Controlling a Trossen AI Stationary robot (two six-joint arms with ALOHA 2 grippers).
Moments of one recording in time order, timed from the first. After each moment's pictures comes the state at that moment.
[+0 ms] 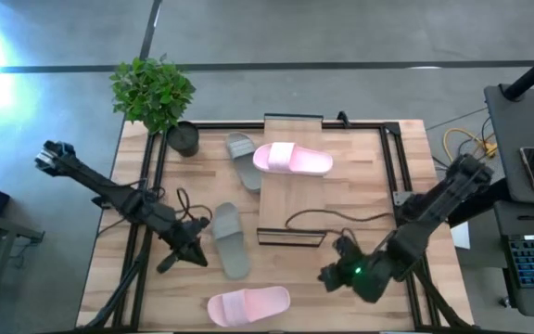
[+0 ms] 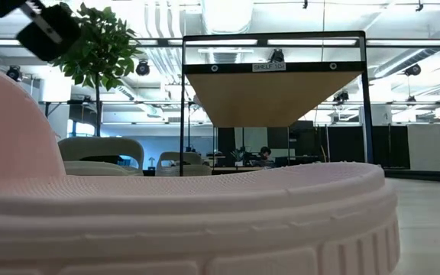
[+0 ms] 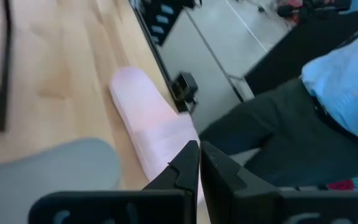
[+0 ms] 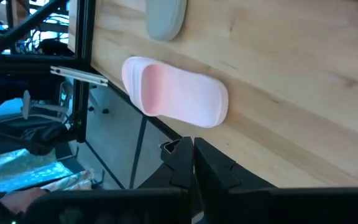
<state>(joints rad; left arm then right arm) -0.48 0.87 0.56 -0.07 0.22 -0.48 0.75 1.50 1.20 -0.56 0.40 1.88</state>
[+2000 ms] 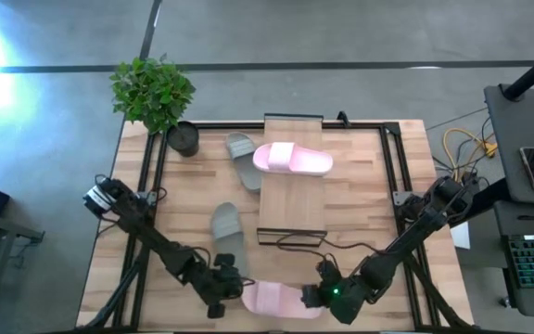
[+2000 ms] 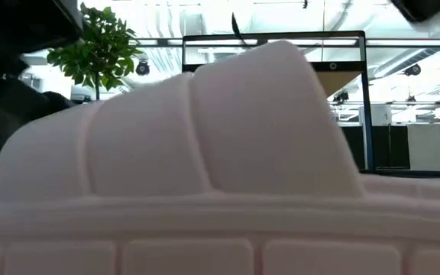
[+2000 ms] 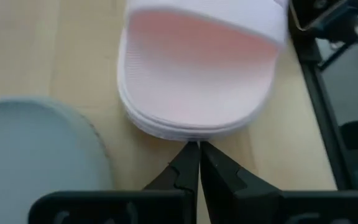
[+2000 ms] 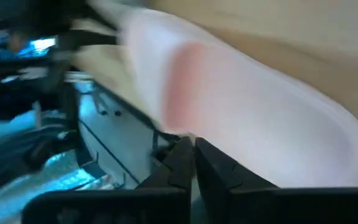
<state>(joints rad) -0.71 1.76 0.85 0.12 -0.19 -0.64 0.78 1.79 1.12 -0.15 0.38 2.06</state>
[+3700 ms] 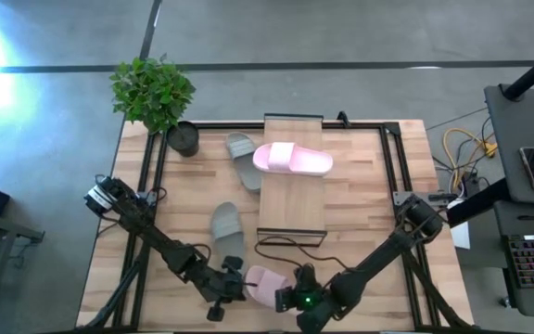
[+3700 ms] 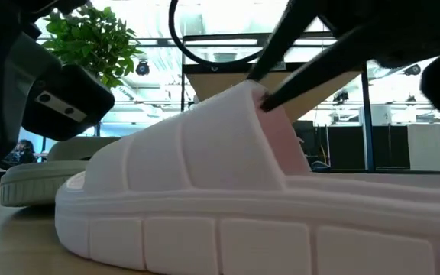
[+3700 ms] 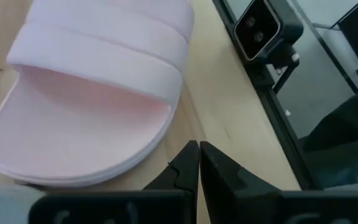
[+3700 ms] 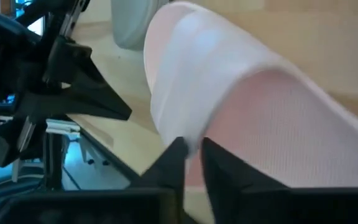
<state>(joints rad) -0.69 1.76 0.85 0.26 -0.14 -0.47 0.72 2.09 1.45 -0.29 0.57 1.99</state>
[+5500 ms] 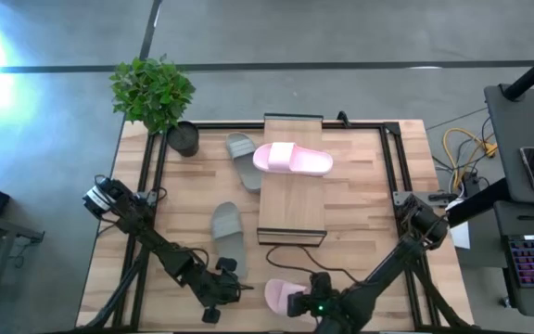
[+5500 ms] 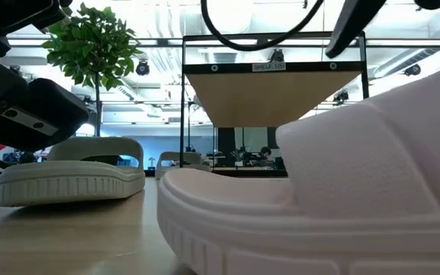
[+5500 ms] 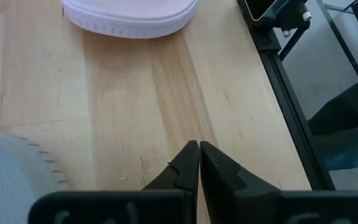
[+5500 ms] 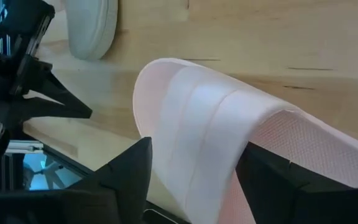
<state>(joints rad) -0.72 1.76 0.85 0.17 -0.14 -0.54 0.80 2.11 1.59 -0.70 0.61 2.25</state>
